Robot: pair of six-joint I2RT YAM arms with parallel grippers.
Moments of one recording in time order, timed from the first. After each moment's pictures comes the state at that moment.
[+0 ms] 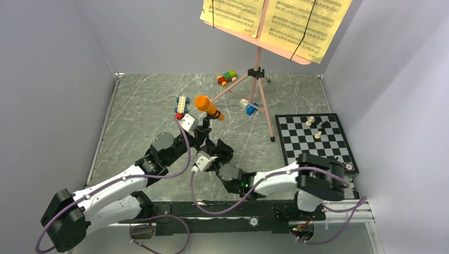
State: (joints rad) left arm -0.78 0.95 0.50 0.45 -0.05 -0.12; right arm 1.35 1.64 0.60 0.94 0.82 -0.77
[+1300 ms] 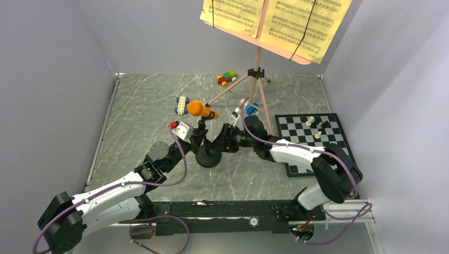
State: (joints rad) left arm -0.82 0.88 0.38 0.62 -0.14 -0.06; right arm 0.72 1.47 0.72 0.30 -0.48 0.92
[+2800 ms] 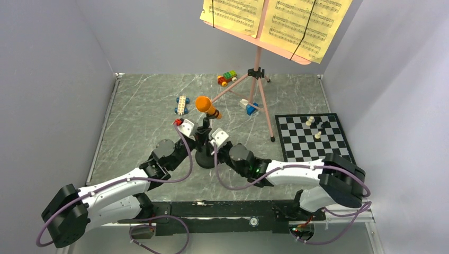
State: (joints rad) left arm -0.85 0.96 0.42 0.63 -0.20 -0.09; right arm 1.12 1.39 0.63 0.54 0.32 -0.02
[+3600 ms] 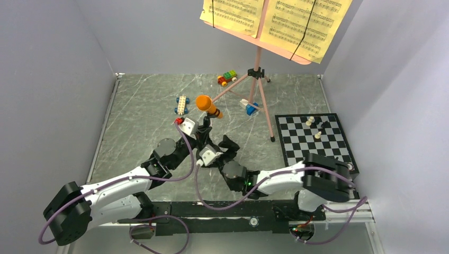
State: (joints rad) left arm -0.85 1.00 0.43 0.66 -0.19 -0.09; right arm 1.33 1.59 0.58 0.93 0.83 -0.66
